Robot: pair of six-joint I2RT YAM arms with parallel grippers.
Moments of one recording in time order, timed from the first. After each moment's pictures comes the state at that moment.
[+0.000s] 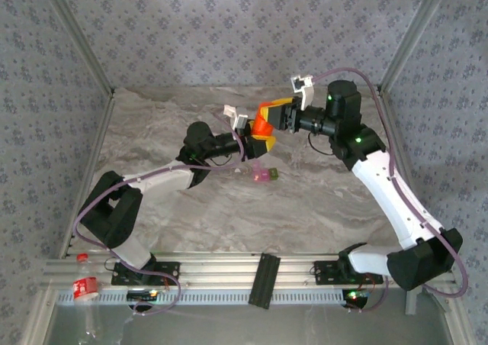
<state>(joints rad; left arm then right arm) -0.68 1.62 0.96 0.91 0.72 -0.51 0.40 1.26 1.32 -0.28 -0.62 0.28</state>
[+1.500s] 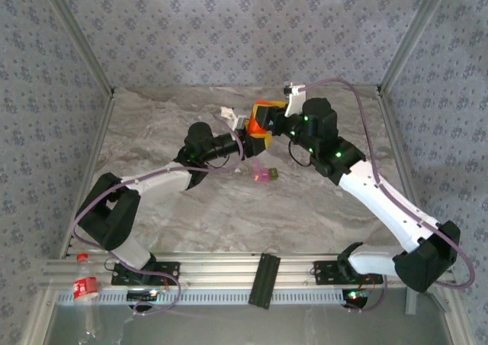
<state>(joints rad) -0.67 1.60 0.93 0.80 0.57 -0.38 0.62 1.25 1.21 -0.12 -0.07 0.41</state>
